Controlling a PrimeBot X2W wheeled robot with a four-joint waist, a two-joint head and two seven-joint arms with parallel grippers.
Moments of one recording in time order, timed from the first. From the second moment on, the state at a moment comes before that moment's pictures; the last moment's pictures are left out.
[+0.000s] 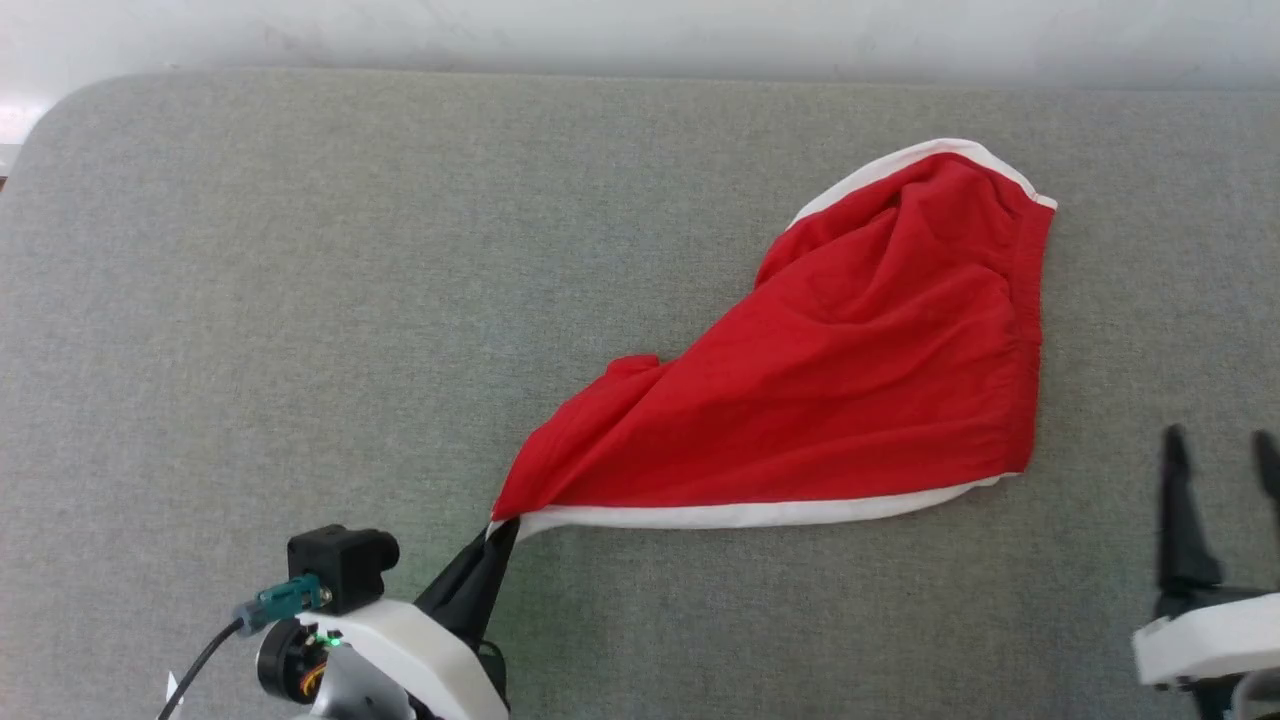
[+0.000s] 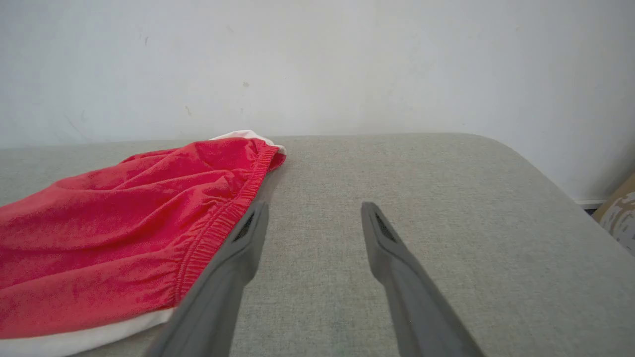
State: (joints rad) left arm 0.00 0.35 -0.37 -0.08 -0.68 0.04 0.11; right arm 0.09 -0.05 -0.27 -0.15 0.13 0.13 -0.08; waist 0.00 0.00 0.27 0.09
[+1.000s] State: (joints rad) left arm -0.07 0.32 -0.41 -0.11 -0.68 0.02 0.09; right arm -0.03 -0.20 0.06 -0.02 0.02 0.13 0.27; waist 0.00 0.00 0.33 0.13
